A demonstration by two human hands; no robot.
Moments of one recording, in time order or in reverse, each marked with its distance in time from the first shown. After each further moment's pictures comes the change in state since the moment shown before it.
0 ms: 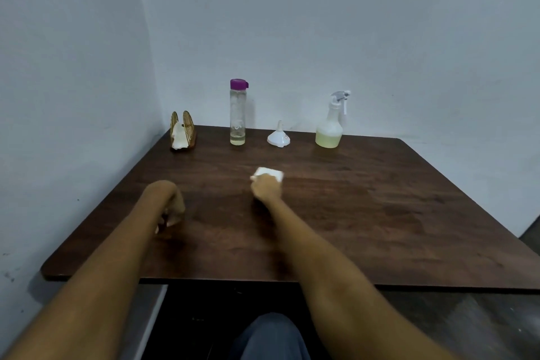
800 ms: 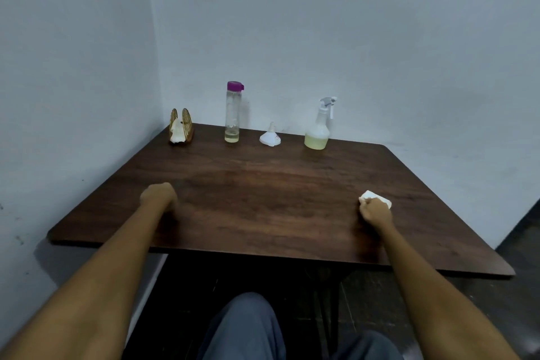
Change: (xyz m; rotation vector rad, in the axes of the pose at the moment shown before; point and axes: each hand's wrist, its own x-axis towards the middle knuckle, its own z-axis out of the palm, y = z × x) left_hand -0.011 -0.002 0.063 -0.211 0.523 0.017; right_hand -0.079 0.235 -0.124 -0.126 0.197 0.356
